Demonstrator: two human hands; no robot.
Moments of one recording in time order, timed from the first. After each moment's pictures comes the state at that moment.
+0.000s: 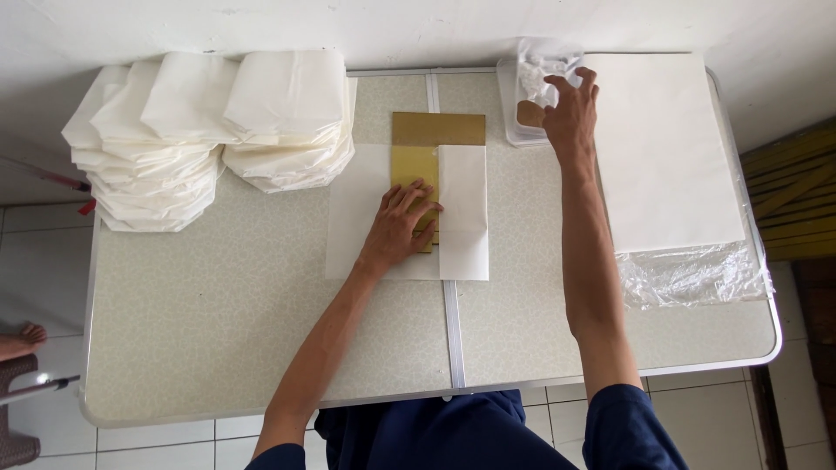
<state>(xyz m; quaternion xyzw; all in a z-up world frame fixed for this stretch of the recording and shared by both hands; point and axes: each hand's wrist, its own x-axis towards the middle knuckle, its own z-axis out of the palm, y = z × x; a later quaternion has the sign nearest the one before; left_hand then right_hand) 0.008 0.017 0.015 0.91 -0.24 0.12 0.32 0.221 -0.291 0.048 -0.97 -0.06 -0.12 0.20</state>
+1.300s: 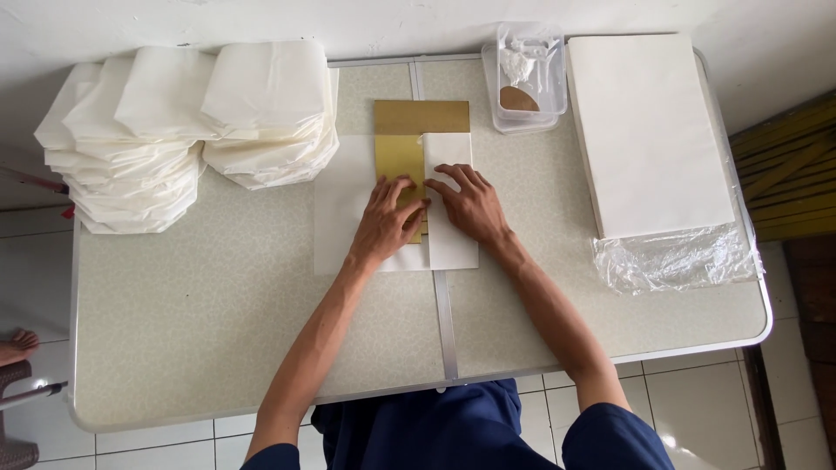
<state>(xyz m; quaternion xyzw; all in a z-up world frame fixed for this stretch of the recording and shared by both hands) 0.009 0.011 -0.003 0.93 -0.21 0.15 0.25 0.062 -0.194 0.004 -0.88 -0.37 -0.21 0.22</state>
